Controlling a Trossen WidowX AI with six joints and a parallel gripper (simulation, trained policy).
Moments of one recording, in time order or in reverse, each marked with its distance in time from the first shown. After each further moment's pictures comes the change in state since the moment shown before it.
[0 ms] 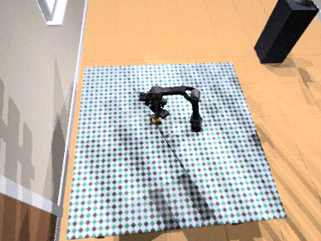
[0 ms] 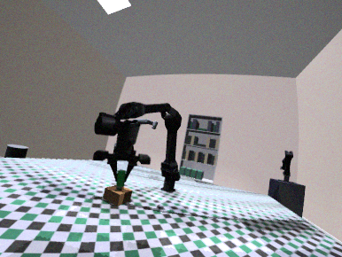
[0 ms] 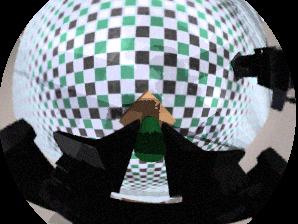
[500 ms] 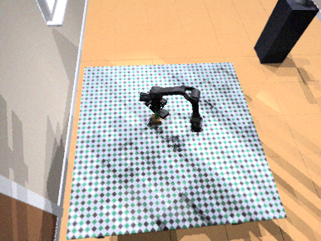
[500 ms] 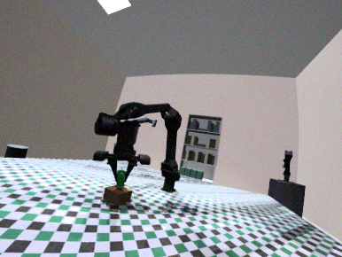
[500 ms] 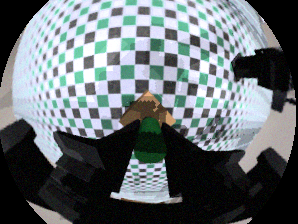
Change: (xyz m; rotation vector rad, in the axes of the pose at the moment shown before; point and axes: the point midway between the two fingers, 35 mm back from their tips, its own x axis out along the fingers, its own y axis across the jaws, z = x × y) arm 0.001 0.000 0.000 -0.006 -0.001 0.001
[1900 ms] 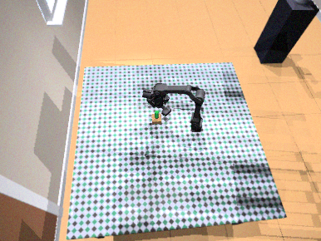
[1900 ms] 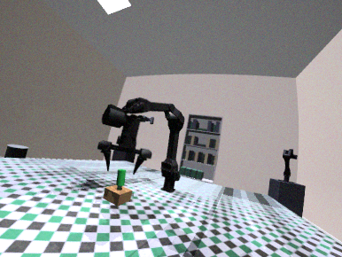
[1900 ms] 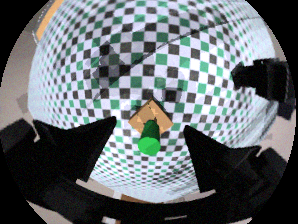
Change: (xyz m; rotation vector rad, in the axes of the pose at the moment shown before) arm -0.031 -0.001 0.017 -0.015 0.001 0.110
